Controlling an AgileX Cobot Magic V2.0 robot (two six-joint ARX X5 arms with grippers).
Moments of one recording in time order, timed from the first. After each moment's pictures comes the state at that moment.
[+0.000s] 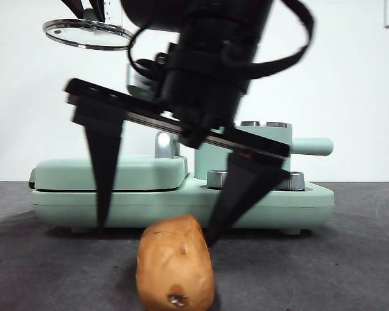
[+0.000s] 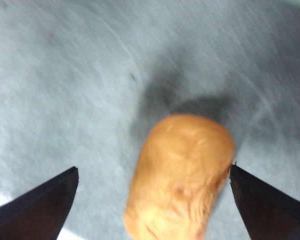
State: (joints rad) left arm -0.27 2.10 2.73 -1.34 -0.09 -0.03; right arm 1.00 1.71 1.16 -0.67 -0.10 0.72
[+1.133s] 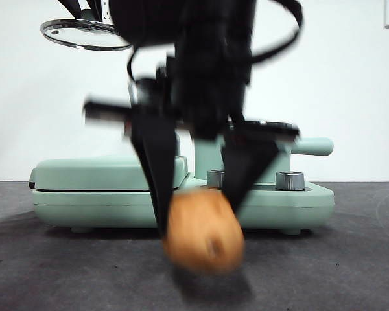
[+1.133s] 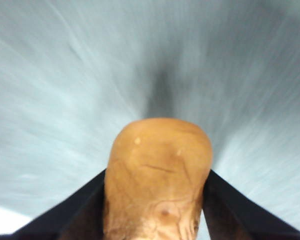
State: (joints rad) left arm -0.25 2.10 2.73 -1.34 -0.08 -0.04; right arm 0.95 1.80 1.35 -0.95 -0.05 0.64
